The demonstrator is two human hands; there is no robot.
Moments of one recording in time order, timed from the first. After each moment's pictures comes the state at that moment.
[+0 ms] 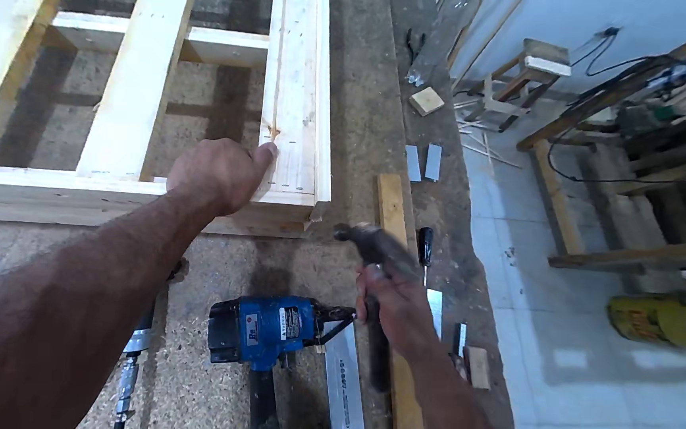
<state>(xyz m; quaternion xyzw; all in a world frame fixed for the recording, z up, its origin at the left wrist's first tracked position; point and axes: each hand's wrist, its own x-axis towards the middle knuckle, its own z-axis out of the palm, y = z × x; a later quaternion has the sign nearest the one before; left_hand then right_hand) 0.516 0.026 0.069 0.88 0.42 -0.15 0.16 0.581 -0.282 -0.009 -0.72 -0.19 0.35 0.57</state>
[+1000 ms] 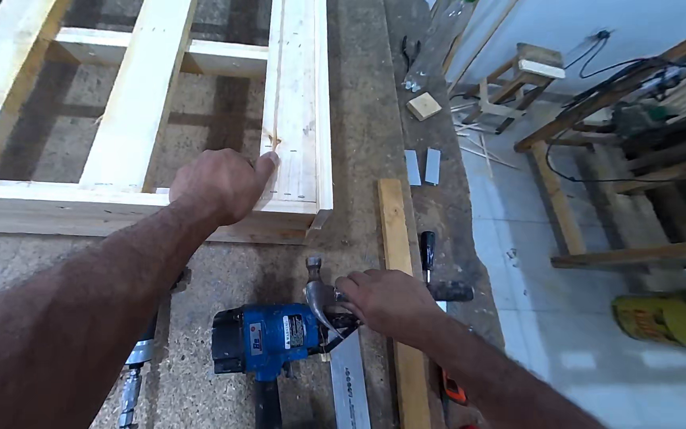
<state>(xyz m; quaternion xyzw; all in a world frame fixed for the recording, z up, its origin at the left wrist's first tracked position) 0.516 0.027 0.068 0.88 0.42 -0.15 0.16 0.618 -0.266 -0.019 -0.71 -0.68 0.14 -0.05</state>
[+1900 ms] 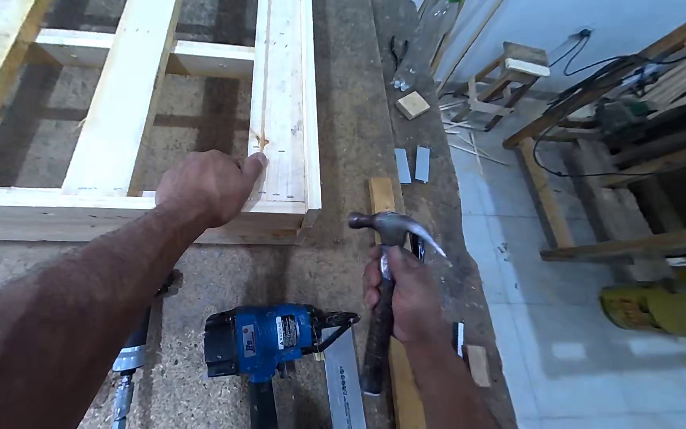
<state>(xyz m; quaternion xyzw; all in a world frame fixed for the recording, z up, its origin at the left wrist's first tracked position) 0.517 0.024 0.073 0.88 0.42 -0.15 0.17 0.602 -0.277 -0.013 -0.64 -0.09 0.34 0.68</state>
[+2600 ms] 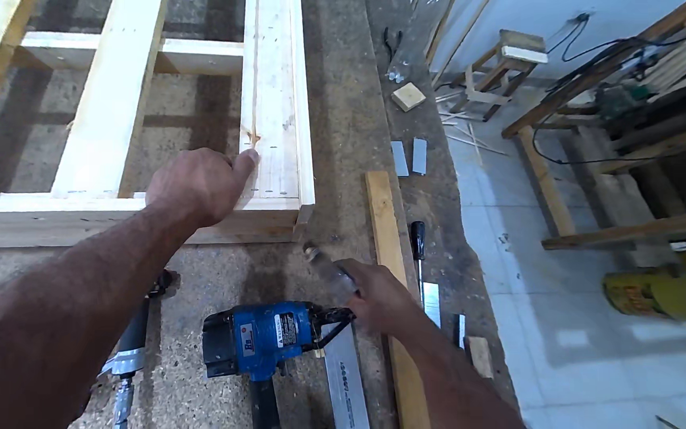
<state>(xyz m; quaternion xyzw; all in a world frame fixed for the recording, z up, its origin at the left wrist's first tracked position) 0.516 0.026 0.069 0.88 0.42 -0.14 0.16 0.609 -0.276 -0.035 -0.80 -0.44 0.30 0.27</state>
